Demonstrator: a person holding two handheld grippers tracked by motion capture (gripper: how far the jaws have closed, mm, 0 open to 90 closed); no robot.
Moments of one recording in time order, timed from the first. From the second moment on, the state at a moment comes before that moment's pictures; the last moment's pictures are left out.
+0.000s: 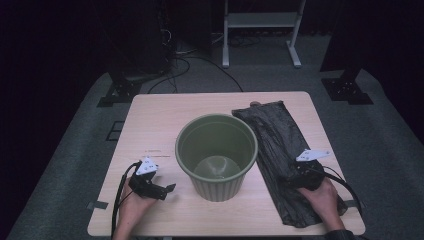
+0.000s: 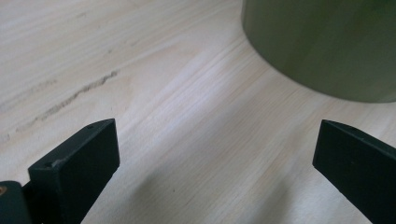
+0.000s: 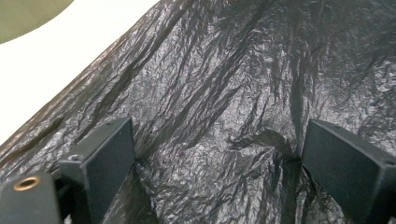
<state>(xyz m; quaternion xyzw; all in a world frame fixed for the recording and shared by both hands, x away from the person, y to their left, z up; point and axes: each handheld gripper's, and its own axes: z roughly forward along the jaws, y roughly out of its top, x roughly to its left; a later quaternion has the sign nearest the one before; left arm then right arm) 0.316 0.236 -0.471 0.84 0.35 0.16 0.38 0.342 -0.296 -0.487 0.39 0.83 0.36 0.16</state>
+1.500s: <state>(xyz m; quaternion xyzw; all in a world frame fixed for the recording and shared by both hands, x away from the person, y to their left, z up) 0.319 0.237 -0.483 0.85 0.35 0.16 0.36 0.349 -0.317 -0.453 0.42 0.80 0.38 0.18</state>
